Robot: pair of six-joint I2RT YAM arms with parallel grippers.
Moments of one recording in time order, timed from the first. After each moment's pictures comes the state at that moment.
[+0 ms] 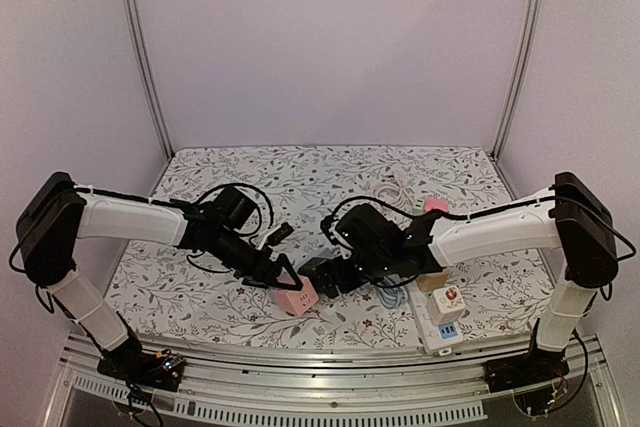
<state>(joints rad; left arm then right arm) -0.70 1.61 0.83 -0.28 0.67 -0.40 1.09 1.81 1.12 -0.20 0.07 0.44</state>
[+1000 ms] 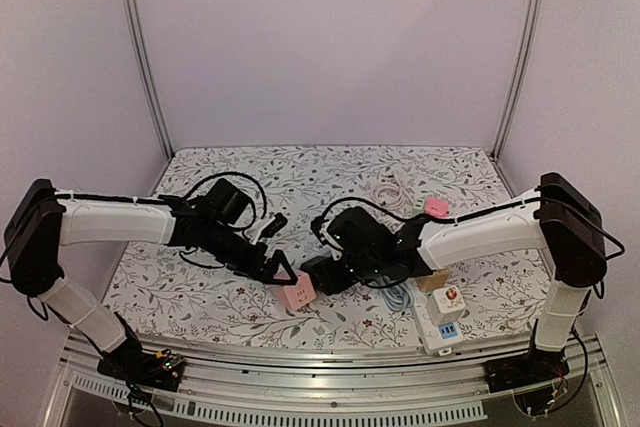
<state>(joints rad) -0.70 1.53 0.84 -0.34 0.55 -0.34 1.09 1.87 1.15 -0.12 0.07 0.39</state>
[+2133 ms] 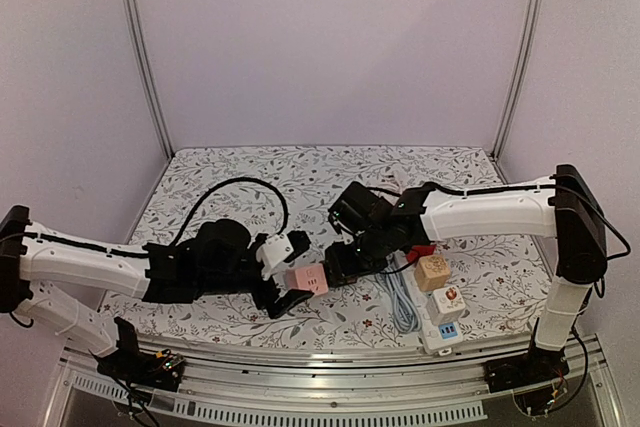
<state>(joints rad) -1.10 1.29 0.60 0.13 -0.09 0.11 1.03 1.85 1.34 -0.56 -0.01 0.62</state>
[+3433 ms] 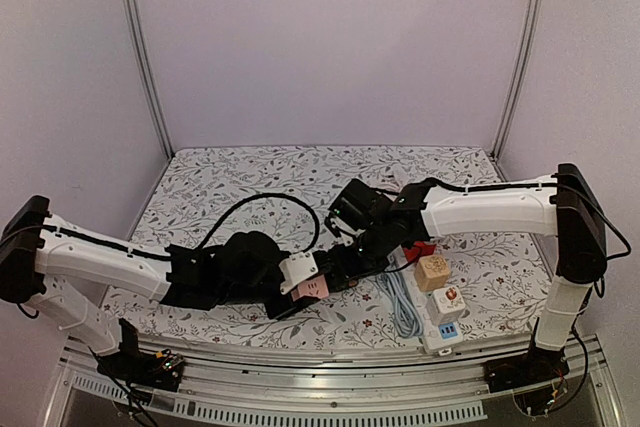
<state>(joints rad) -1.20 1.43 0.71 0.03 -0.19 0.20 1.03 1.85 1.37 -0.62 -0.09 0.55</state>
